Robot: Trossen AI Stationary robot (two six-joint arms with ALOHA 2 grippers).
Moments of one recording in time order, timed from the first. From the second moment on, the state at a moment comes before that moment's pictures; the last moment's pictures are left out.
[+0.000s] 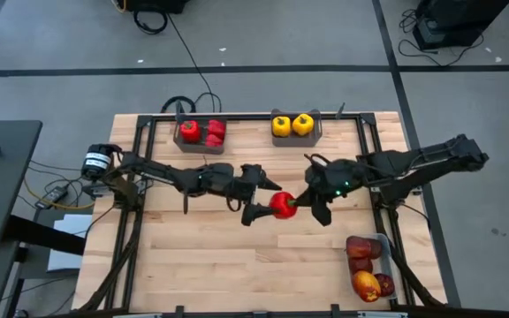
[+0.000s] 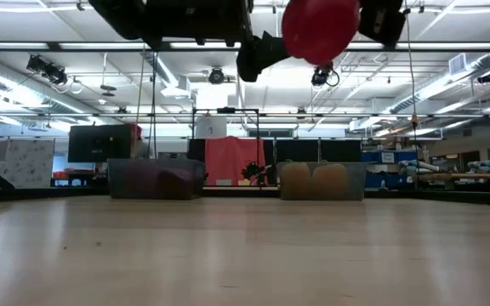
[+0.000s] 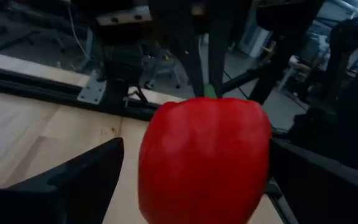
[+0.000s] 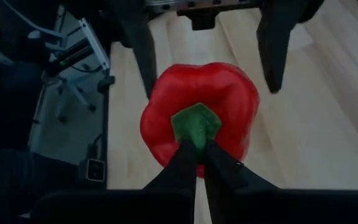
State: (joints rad) left arm -0.05 1.66 0.97 0.61 0.14 -0.31; right arm 0.18 1.16 1.05 -0.54 -0.04 0.57
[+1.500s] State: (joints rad) left arm 0.86 1.54 1.02 -0.47 0.04 0.10; right arm -0.10 1.36 1.03 -0.53 0.23 0.92
